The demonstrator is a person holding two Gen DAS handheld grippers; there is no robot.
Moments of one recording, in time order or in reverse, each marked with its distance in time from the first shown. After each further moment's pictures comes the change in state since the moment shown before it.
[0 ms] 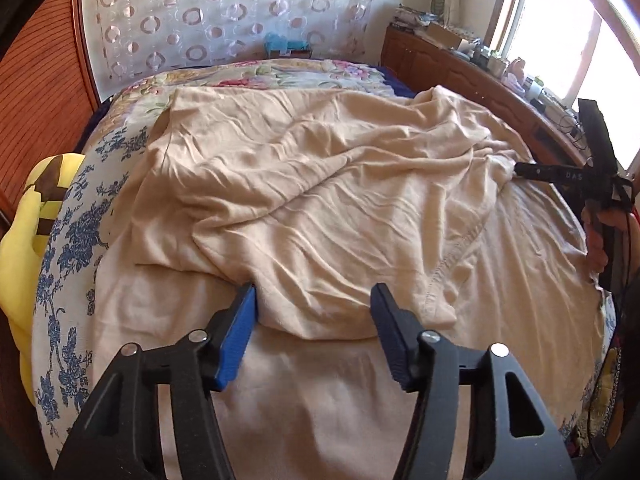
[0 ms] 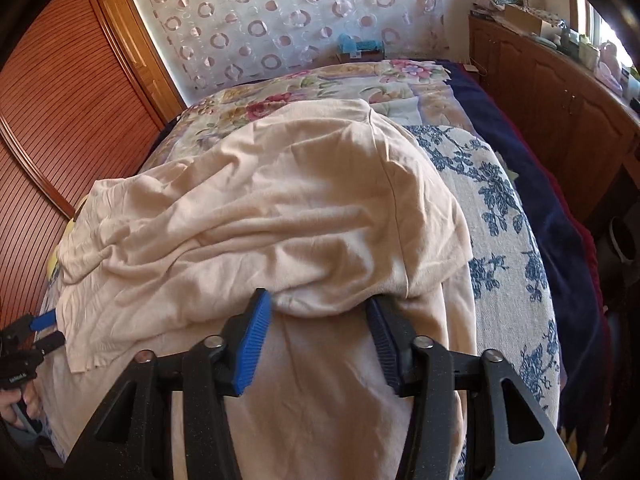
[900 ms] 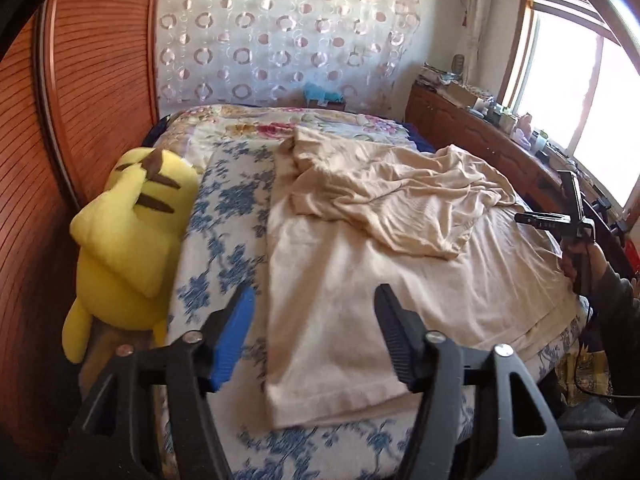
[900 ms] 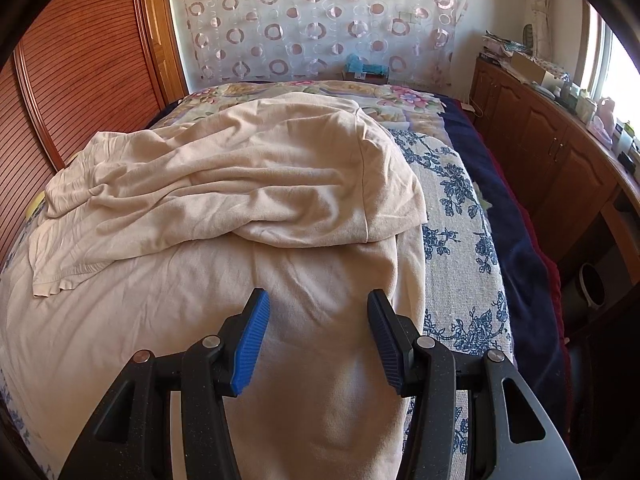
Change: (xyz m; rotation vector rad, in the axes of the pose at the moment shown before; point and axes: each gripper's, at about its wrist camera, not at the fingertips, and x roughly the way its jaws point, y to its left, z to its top) left arm -0.134 0.076 -0.080 -0.078 -0.206 0.035; right arm -0.031 -0.011 -0.040 -0.167 -0.065 -0.083
